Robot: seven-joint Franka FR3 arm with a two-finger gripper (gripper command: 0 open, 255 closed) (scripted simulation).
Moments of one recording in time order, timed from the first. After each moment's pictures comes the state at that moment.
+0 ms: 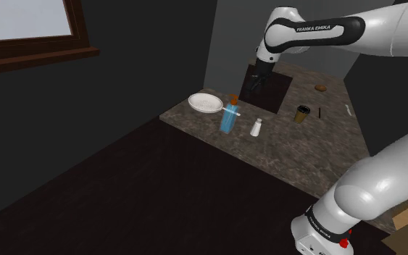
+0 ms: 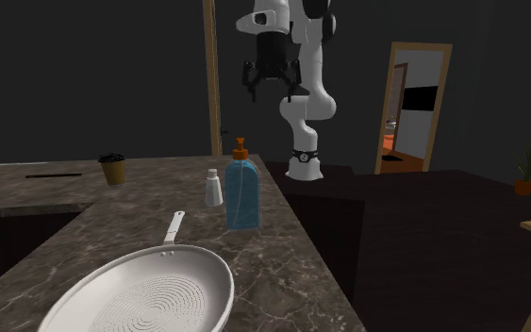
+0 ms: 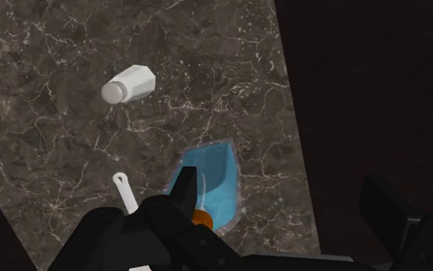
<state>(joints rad) -0.03 -0.20 -0.10 -2.06 -0.01 1.88 -0.24</state>
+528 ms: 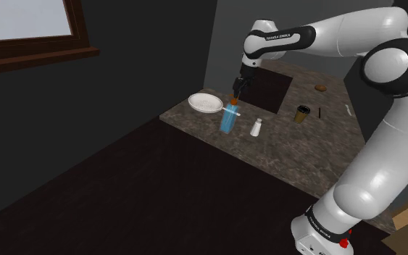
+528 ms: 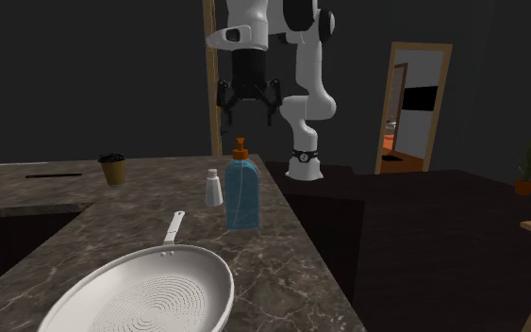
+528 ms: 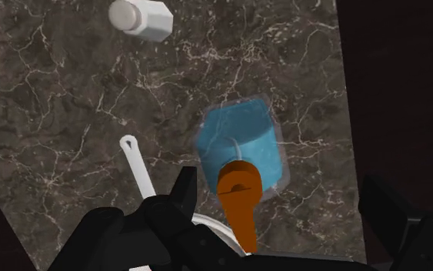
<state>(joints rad) -0.05 0.12 -0.13 -1.83 0.03 1.95 -0.31</state>
